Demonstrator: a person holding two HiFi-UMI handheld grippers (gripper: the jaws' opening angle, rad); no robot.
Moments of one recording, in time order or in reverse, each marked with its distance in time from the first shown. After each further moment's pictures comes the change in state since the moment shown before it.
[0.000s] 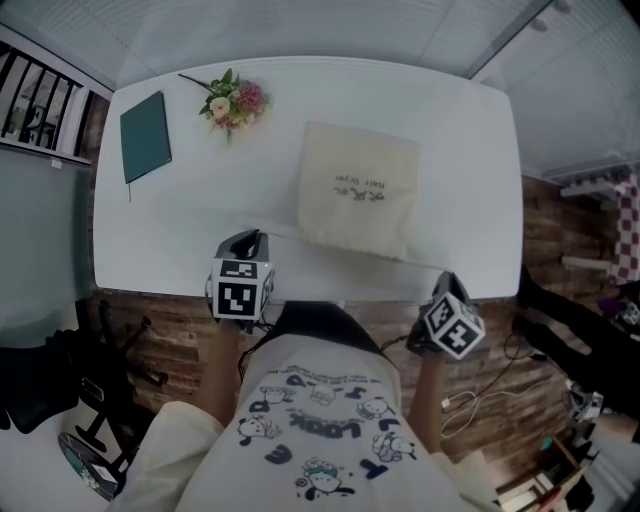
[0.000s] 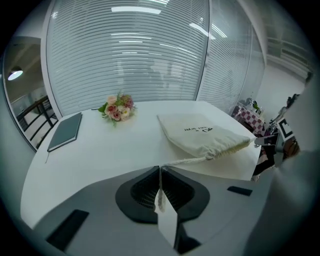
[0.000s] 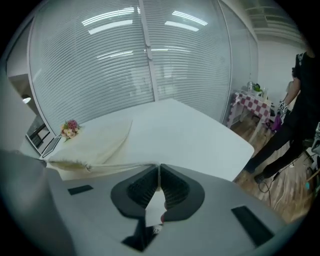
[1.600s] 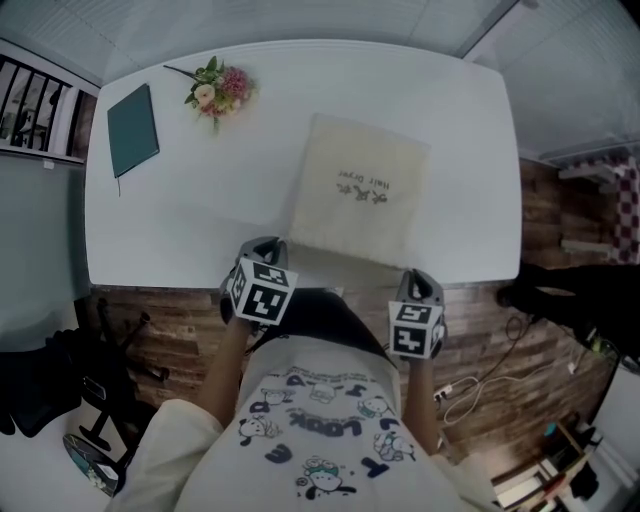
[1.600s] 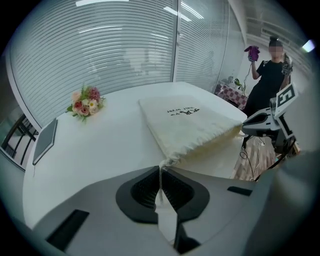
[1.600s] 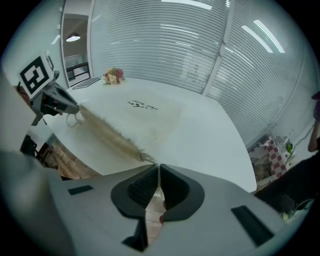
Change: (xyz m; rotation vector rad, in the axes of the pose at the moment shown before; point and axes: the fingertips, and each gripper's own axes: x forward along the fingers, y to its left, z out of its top) left arm 0.018 -0.063 -0.041 0.240 0.145 -0.084; right arm -0.018 0.069 -0.063 -0.614 0.174 0.097
